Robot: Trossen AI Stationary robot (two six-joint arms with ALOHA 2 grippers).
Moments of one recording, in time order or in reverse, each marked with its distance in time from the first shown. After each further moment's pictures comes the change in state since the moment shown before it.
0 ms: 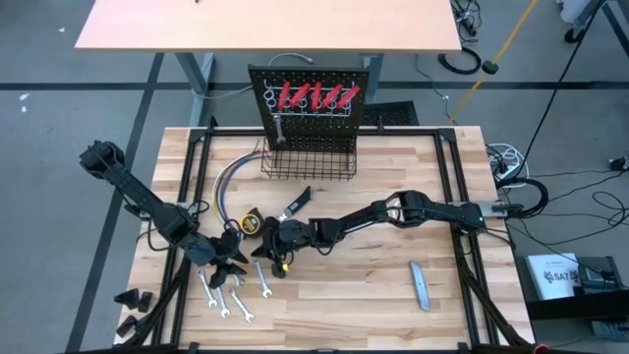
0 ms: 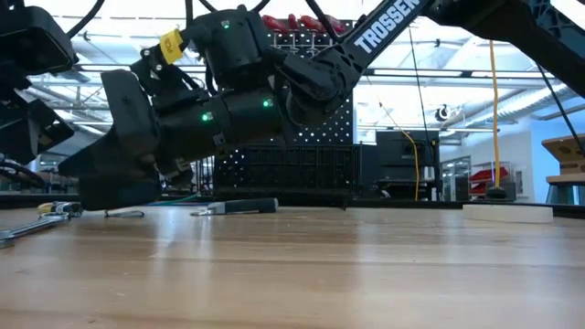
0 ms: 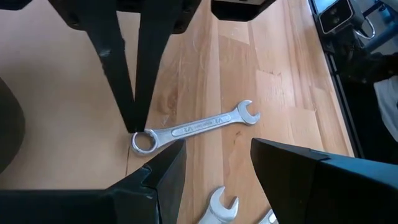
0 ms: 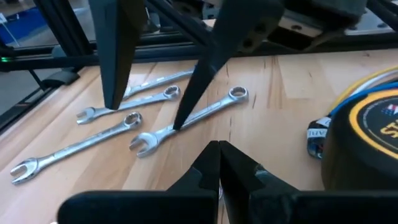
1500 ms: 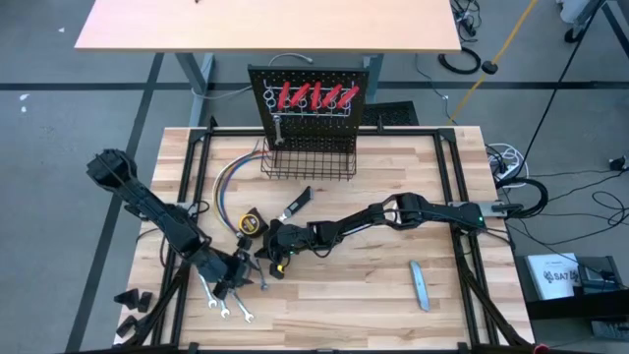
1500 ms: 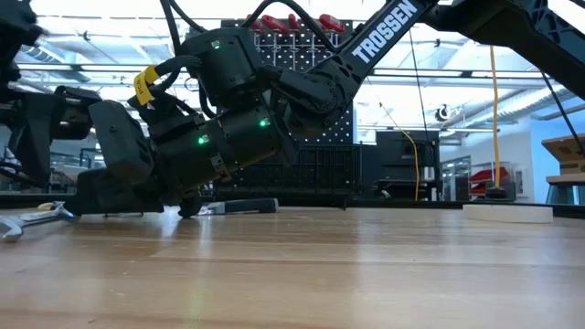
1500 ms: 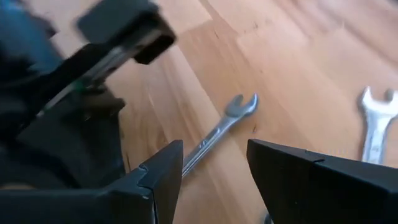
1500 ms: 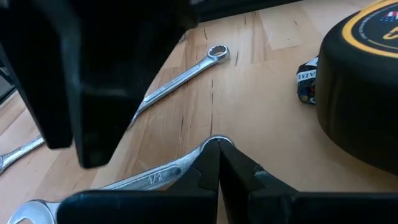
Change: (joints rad) left arm -0.046 0.361 0.072 0.213 -0.078 0.687; right arm 0.002 0.070 0.003 -0.118 0.074 0.136
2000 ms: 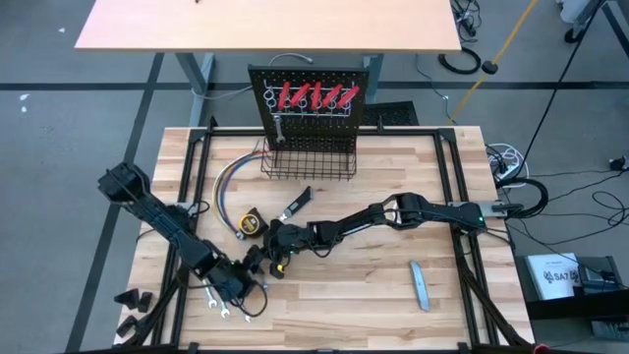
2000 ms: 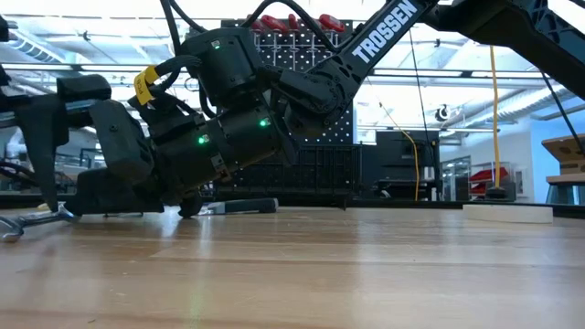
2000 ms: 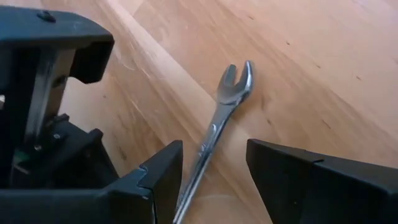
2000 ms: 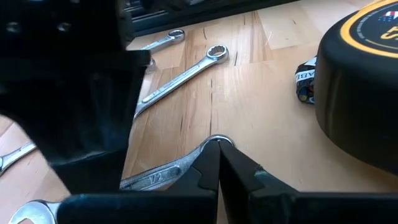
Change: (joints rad) left arm 0.000 0.258 0.212 -0.232 -0.067 0.294; right arm -0.002 0.000 0.000 0.000 -0.001 0.005
